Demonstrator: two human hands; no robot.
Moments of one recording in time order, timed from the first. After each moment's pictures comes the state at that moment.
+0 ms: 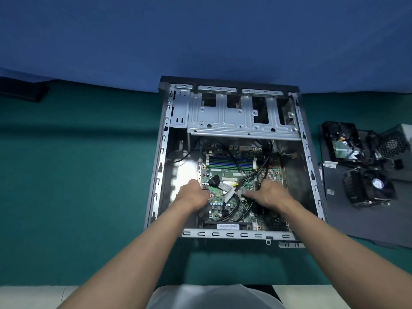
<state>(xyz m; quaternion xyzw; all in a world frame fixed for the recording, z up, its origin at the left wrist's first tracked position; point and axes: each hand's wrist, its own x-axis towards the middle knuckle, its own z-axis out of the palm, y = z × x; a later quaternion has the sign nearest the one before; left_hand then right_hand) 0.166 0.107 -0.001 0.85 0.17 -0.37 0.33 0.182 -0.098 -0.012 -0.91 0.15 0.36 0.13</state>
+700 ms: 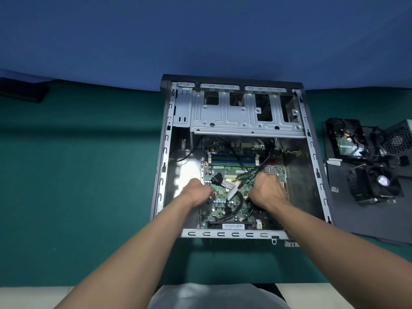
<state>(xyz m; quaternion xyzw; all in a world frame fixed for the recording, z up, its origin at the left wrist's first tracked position) 0.175 0.114 -0.023 0.74 0.24 -0.40 0.47 0.178 -0.069 -0.016 -0.96 0.13 0.24 0.09</state>
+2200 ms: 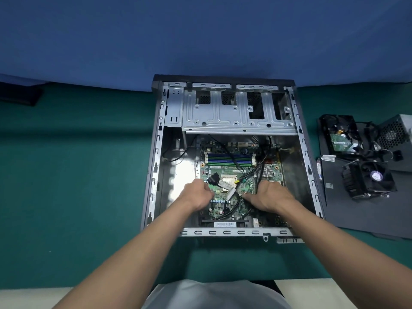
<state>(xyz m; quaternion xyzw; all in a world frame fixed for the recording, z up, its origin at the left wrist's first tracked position) 0.170 0.101 -0.025 0.84 0.11 -0.38 0.38 0.168 -0.094 0.006 -0.92 0.09 0.38 0.04</state>
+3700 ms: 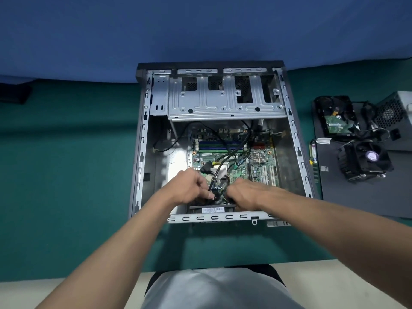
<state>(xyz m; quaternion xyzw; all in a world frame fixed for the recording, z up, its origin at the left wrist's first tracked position) 0.163 0.108 -0.013 0.84 -0.01 -0.38 0.39 0.154 -0.080 -0.001 -0.86 -0.24 0.44 0.03</state>
